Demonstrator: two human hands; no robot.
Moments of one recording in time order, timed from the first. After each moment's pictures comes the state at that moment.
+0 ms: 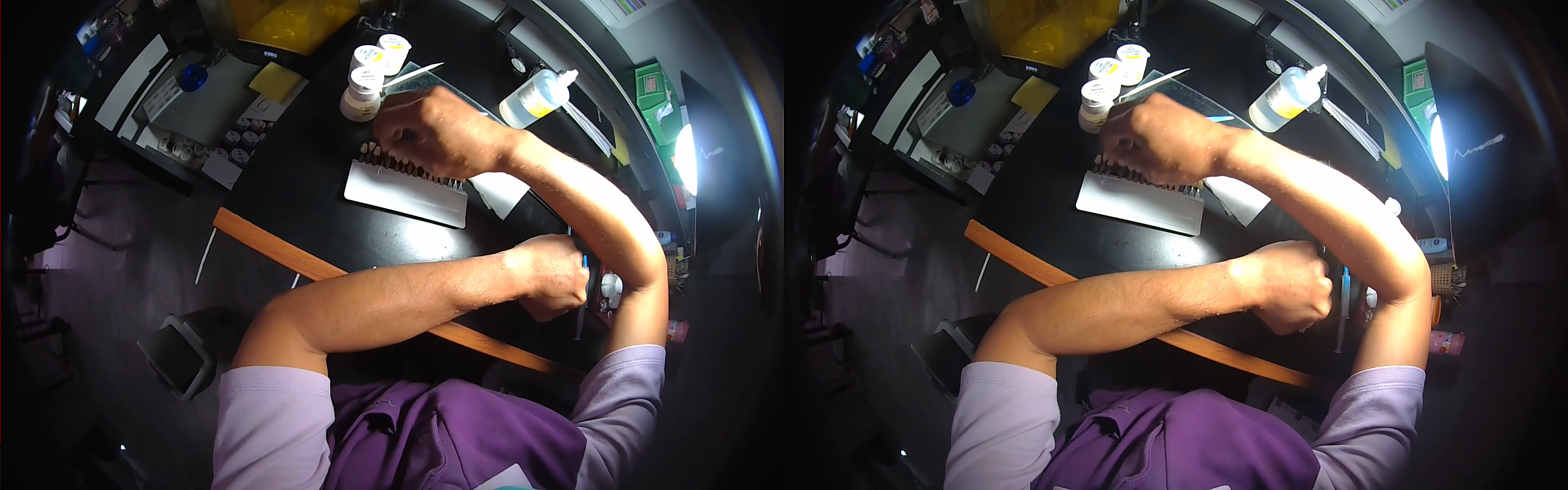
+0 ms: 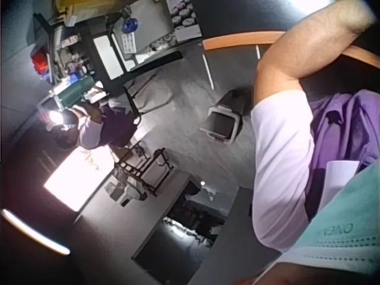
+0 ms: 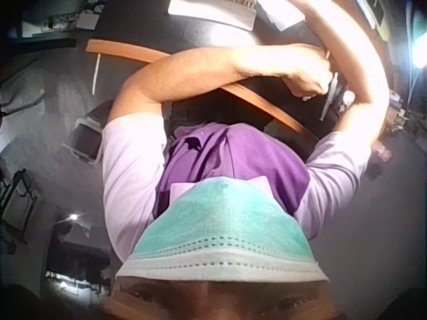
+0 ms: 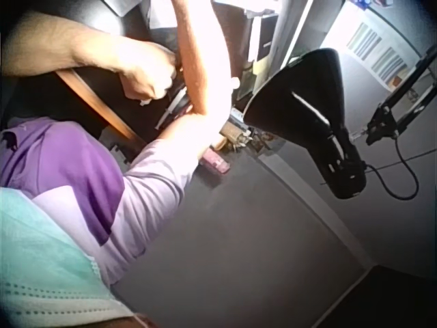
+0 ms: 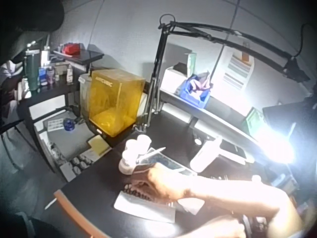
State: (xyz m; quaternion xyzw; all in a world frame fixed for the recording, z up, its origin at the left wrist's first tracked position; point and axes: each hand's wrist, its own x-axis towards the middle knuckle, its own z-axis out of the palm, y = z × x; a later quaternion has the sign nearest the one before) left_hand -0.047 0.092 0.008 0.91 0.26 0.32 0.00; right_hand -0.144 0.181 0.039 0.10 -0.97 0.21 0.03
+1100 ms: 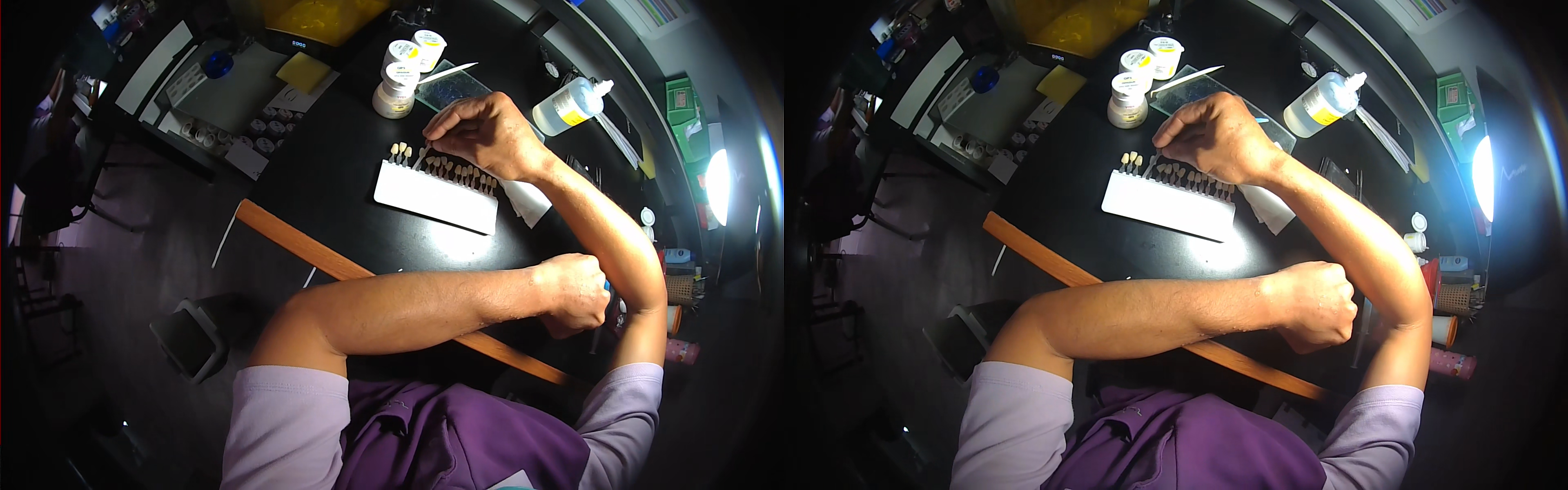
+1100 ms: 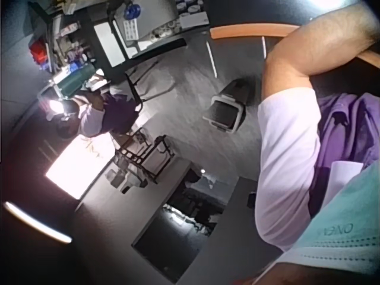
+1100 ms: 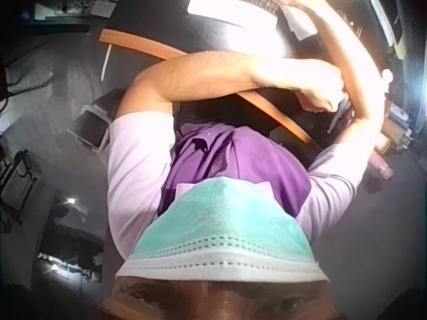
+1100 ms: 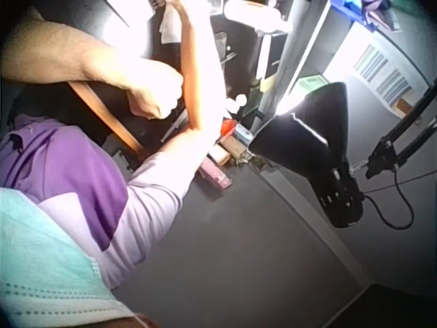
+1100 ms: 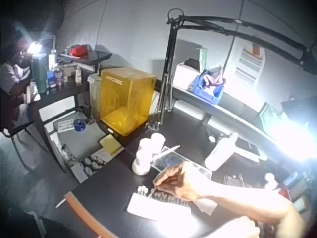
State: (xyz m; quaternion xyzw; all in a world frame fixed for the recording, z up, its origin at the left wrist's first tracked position) left_hand -0.041 0.088 0.003 0.91 0.27 0.32 0.02; right_hand -0.125 0.193 0.021 -0.11 -0.87 0.47 0.04
